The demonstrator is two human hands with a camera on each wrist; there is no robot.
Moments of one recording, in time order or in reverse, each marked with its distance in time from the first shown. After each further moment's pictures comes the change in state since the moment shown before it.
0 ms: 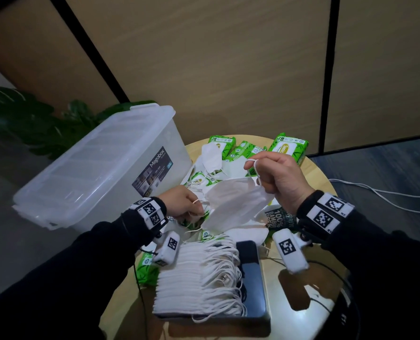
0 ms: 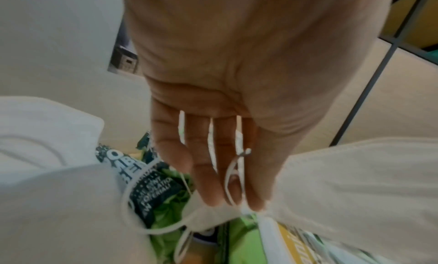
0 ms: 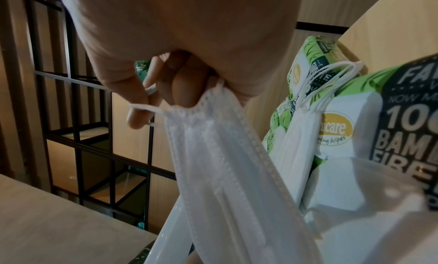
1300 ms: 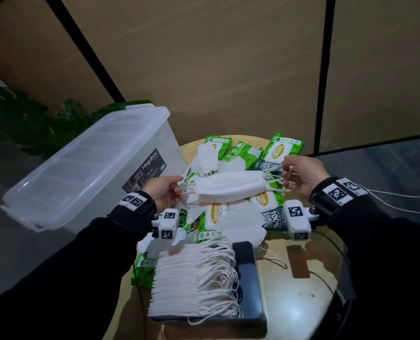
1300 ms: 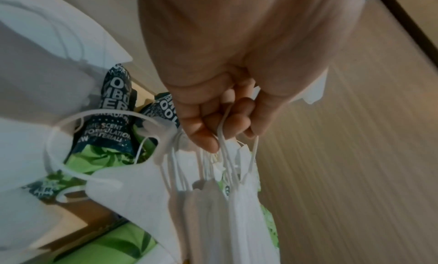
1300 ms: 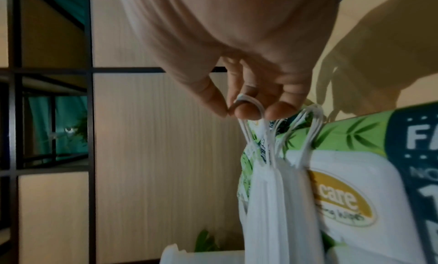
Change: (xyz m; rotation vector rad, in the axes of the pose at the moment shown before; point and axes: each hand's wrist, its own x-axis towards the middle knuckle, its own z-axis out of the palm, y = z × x) left_hand 0.025 -0.010 -0.018 -1.131 0.269 -0.227; right_hand 0.045 0.013 -0.068 0.002 0.527 0.466
